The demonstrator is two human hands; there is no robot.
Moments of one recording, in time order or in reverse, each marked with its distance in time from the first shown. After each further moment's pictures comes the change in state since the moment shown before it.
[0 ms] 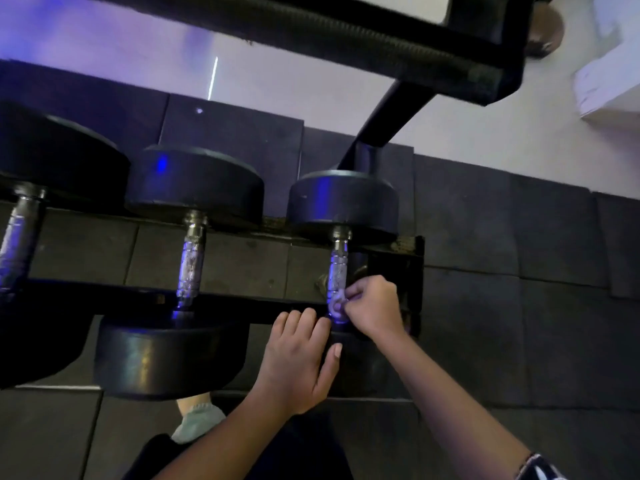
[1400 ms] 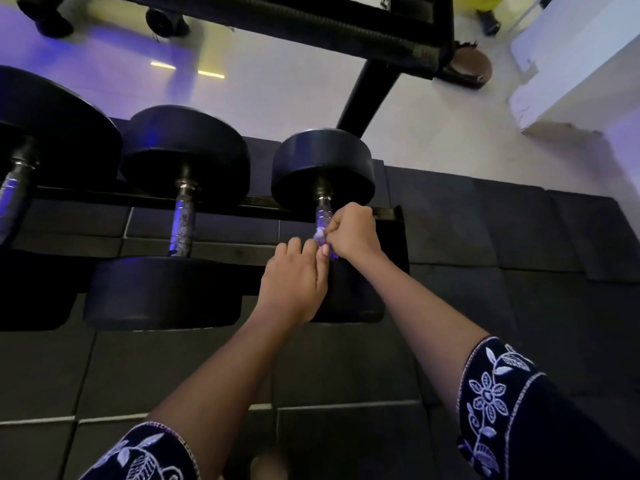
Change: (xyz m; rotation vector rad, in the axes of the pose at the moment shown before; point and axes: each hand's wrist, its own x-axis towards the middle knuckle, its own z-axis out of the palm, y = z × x) left_hand 0.014 0.007 0.009 0.045 0.089 -0.139; right_hand -0.002 -0.012 0.010 -0.025 0.268 -0.236
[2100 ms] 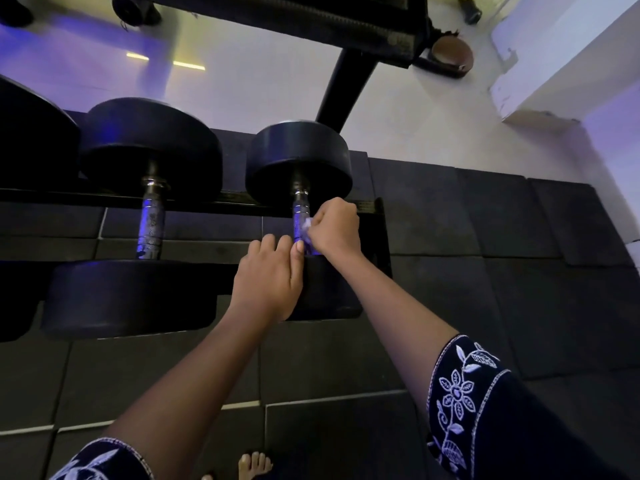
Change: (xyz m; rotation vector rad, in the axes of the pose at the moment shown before) left_hand -0.001 -0.001 0.003 -0.008 0.059 0.019; right_hand -0.002 0.008 0.000 0.054 0.092 -0.004
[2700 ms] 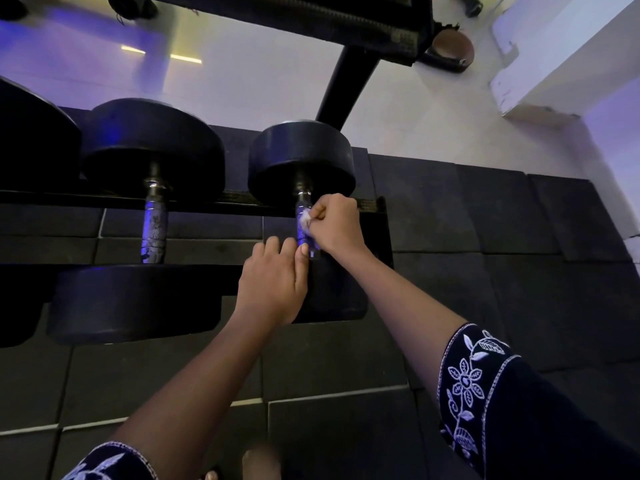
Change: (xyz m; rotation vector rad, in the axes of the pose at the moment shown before) left_hand 0.001 -0.003 0.003 -0.025 0.010 0.027; right_hand 0.009 0.001 0.001 0.081 -0.011 -0.083
